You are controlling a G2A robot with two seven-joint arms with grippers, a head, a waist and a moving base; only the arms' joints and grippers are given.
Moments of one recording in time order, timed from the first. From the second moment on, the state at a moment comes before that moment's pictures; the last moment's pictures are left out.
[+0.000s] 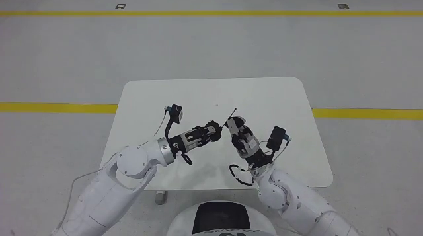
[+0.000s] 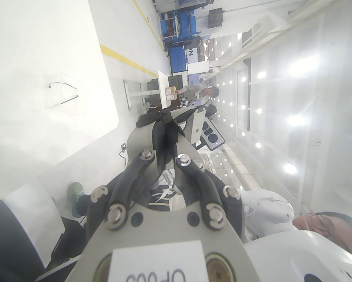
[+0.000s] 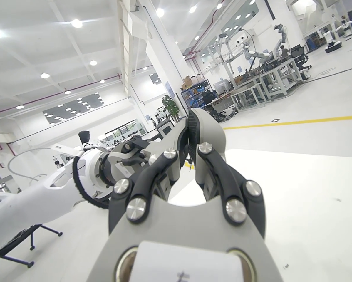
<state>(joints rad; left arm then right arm) 1.49 -1.00 -1.07 -1.85 -0.37 -0.02 -0.55 -1.45 -1.10 0.73 -1.58 -0.74 -0.34 -0.74</state>
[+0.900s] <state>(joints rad) 1.49 -1.00 -1.07 -1.85 -0.37 -0.02 -0.55 -1.45 -1.09 0.72 -1.56 -0.69 -0.34 -0.69</state>
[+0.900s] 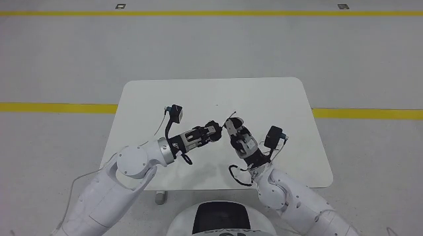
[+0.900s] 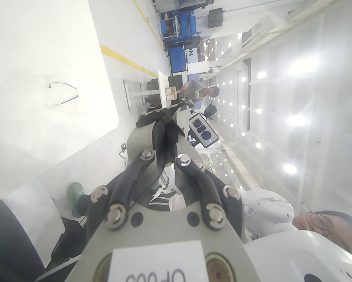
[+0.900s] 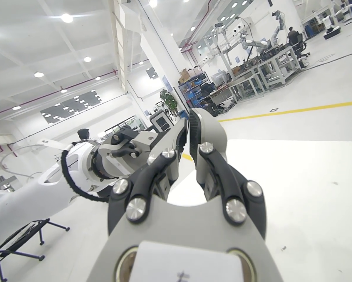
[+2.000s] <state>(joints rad) 1.40 -1.04 -1.01 -1.80 -0.68 -0.08 -0.60 -1.49 -1.00 0.99 -1.72 0.38 -0.34 0.13</state>
